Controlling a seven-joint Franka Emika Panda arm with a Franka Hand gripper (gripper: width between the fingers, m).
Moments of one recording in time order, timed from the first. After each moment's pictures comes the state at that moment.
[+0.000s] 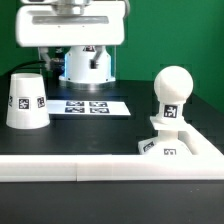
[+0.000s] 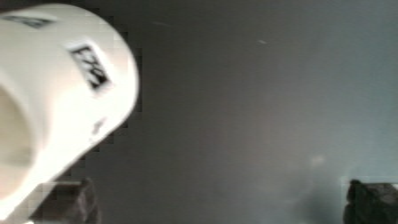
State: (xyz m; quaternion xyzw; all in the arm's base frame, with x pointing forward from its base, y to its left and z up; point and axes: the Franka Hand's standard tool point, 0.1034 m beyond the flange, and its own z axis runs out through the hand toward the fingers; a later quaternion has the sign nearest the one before) arm 0.417 -0.082 0.112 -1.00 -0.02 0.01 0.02
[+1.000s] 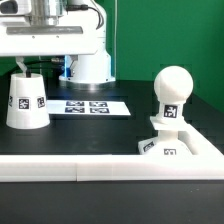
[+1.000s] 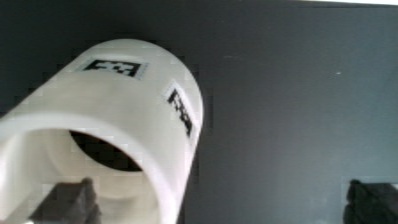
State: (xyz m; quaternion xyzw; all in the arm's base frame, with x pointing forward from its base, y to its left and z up) arm 0.405 -0.109 0.087 -1.00 -0.02 0.02 0.02
